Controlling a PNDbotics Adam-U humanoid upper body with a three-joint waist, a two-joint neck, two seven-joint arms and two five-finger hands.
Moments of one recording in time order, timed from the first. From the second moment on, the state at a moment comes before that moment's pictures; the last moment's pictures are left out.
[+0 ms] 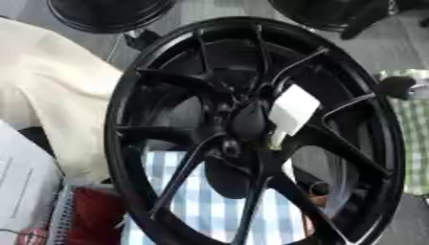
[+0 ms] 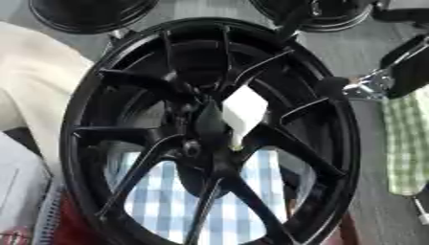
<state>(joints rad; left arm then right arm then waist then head) -0.27 0.34 0.11 -1.98 0.19 -0.08 0.47 -0.81 -1.16 0.24 -1.99 0.12 -0.32 0.64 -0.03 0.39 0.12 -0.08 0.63</state>
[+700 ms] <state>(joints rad) -0.27 0.34 0.11 -1.98 0.20 -0.08 0.47 -0.95 -1.07 0.37 -1.99 0.07 -0.29 0.79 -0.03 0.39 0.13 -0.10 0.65</state>
